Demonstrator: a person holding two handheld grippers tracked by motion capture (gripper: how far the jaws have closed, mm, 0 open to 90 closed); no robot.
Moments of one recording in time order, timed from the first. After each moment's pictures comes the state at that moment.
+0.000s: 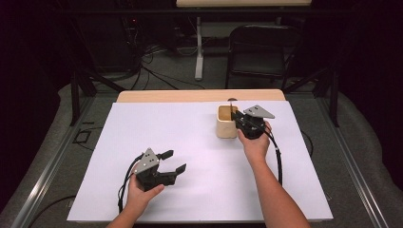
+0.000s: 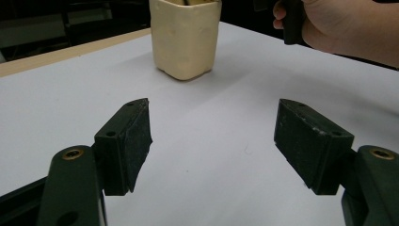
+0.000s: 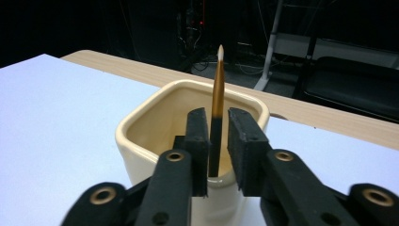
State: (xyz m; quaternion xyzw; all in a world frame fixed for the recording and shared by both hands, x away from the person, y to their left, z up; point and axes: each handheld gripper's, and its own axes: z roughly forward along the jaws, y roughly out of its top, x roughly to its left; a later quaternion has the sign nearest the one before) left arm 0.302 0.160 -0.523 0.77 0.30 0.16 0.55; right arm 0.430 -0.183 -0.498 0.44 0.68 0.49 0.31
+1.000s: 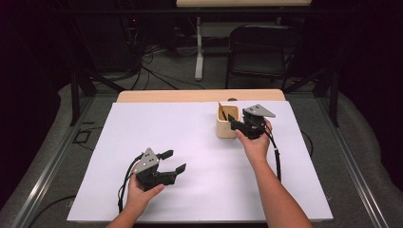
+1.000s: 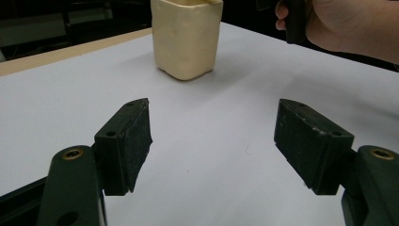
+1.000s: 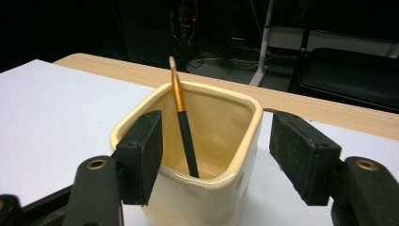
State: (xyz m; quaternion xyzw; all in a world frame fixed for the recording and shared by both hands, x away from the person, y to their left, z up) left arm 0.303 0.161 -0.523 0.76 0.30 0.16 0.55; right arm 0.430 -0.182 -0.495 0.46 0.67 0.49 0.30
